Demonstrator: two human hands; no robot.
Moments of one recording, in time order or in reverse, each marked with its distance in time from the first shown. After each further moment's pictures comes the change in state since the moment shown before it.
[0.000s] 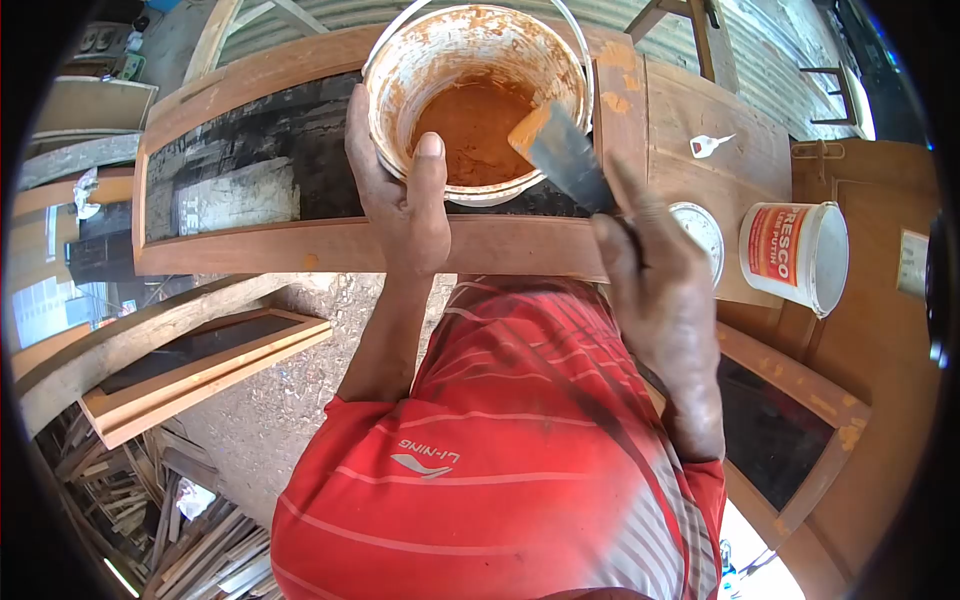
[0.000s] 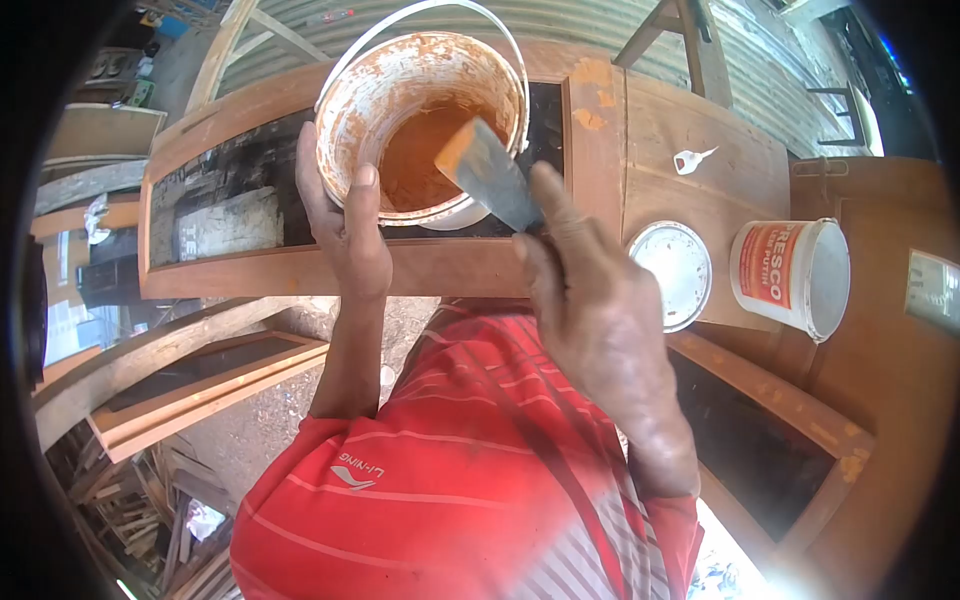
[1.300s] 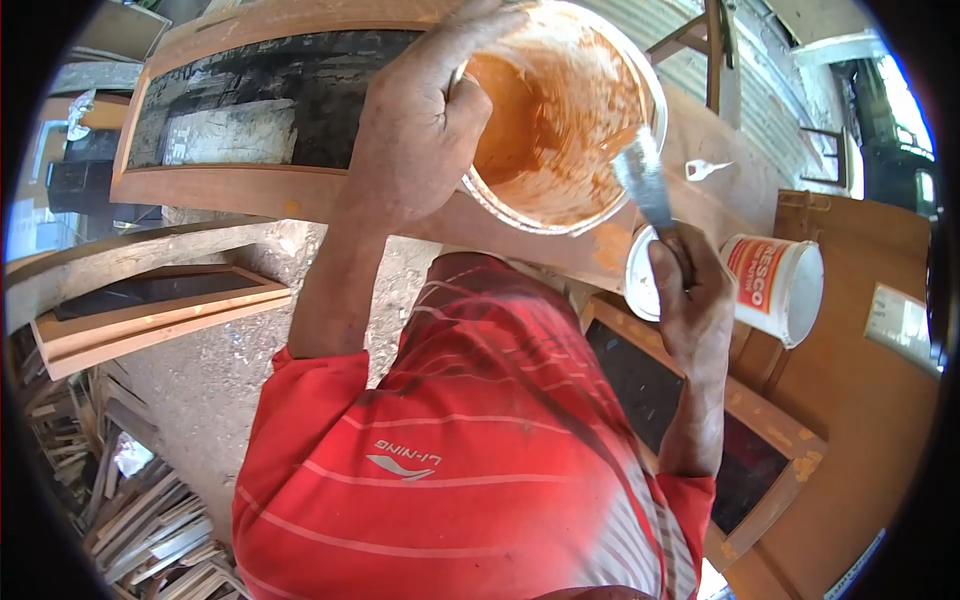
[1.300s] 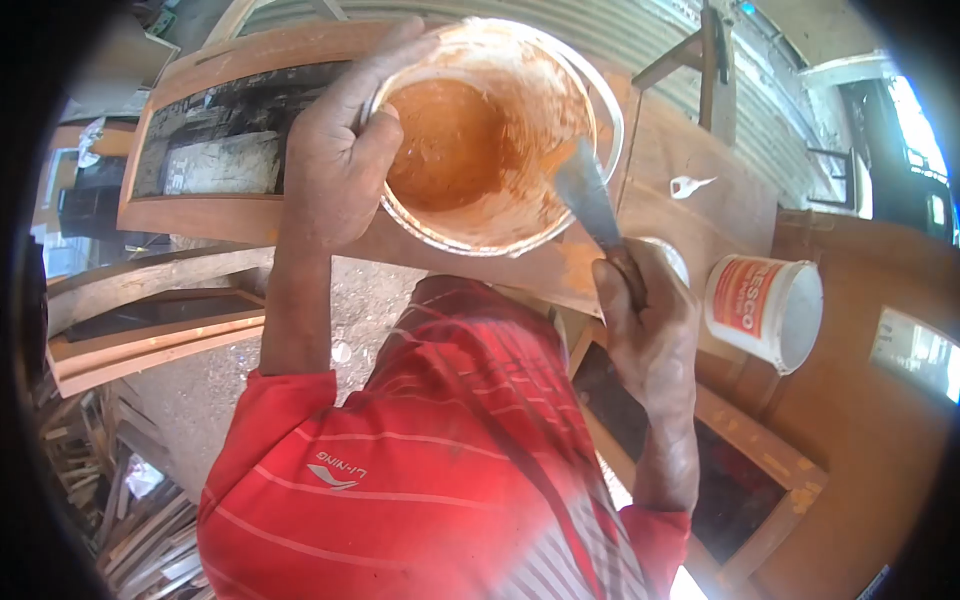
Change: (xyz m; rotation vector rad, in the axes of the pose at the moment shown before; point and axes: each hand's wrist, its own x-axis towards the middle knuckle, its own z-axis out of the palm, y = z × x) left_hand 0.039 0.063 -0.003 0.339 -0.303 0.153; right_hand -0.025 0.047 -0.036 -0.079 -0.147 0.105
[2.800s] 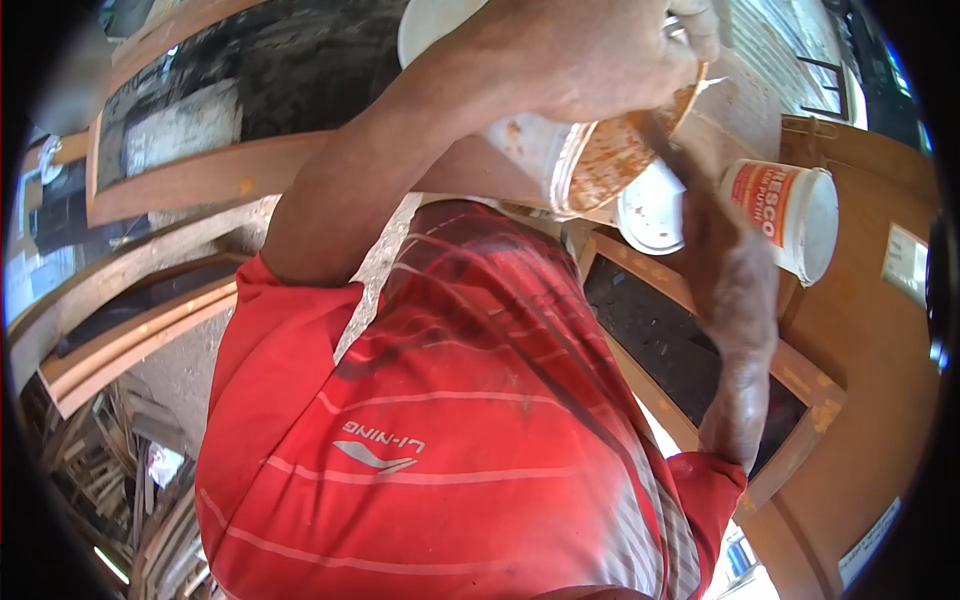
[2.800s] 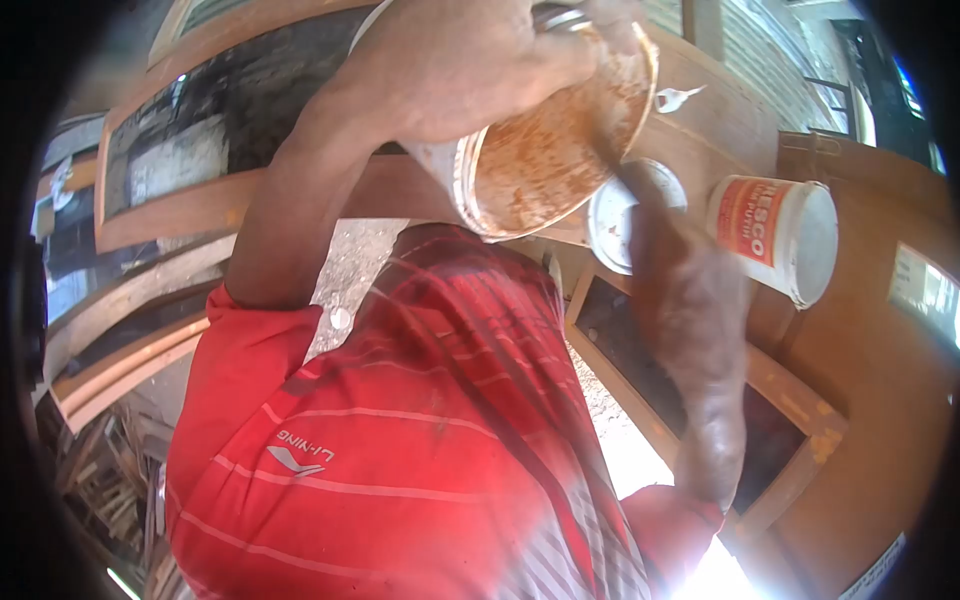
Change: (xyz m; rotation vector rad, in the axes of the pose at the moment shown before) left_hand 0.054 0.061 0.083 -0.217 -0.644 -0.104; right_hand -0.024 0.028 -0.034 -0.575 -0.218 0.039
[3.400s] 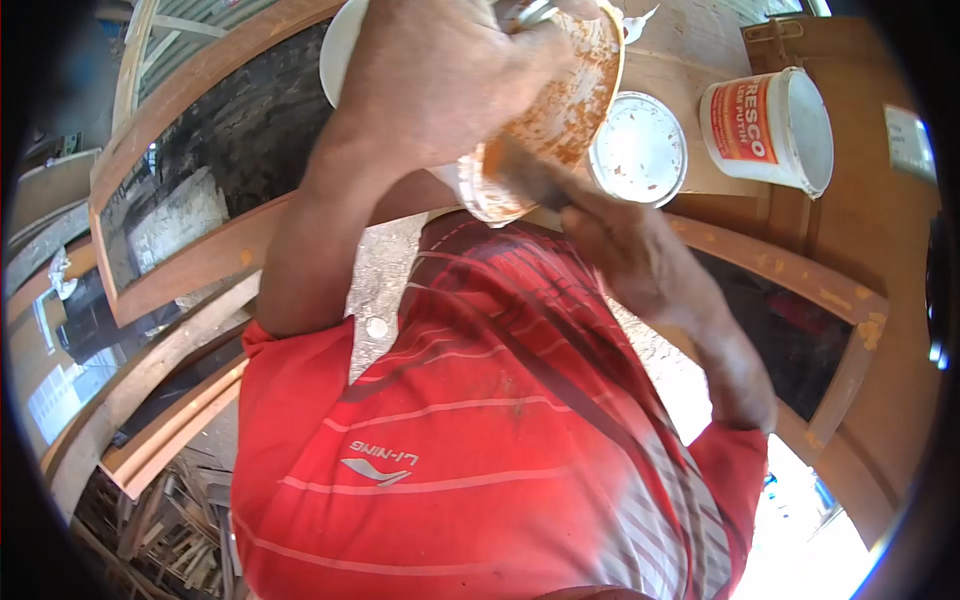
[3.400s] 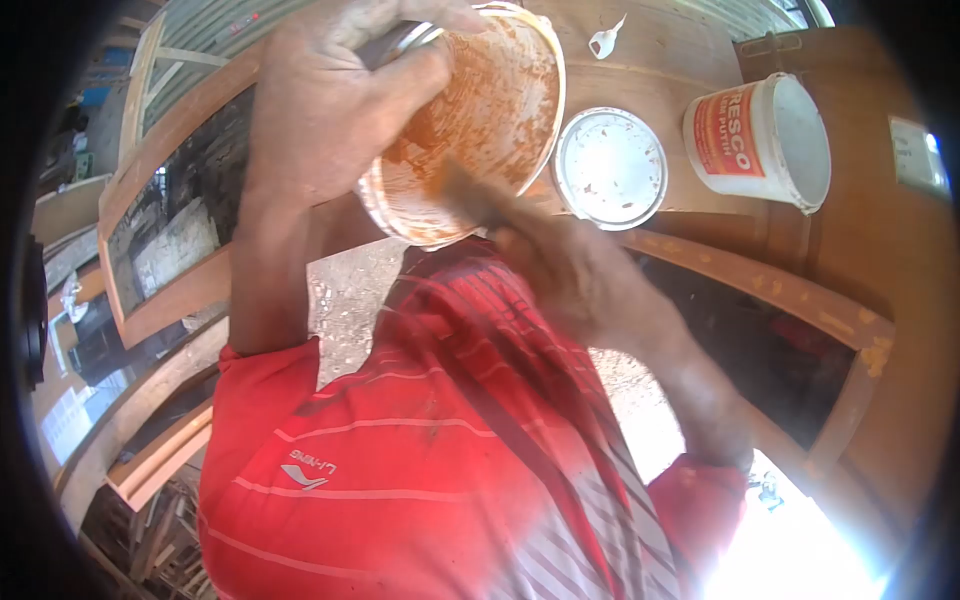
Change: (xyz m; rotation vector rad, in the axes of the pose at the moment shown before) left_hand -0.009 -0.013 0.023 0.113 0.082 0.114; right_hand -0.017 -0.030 0.023 0.901 -0.343 0.066
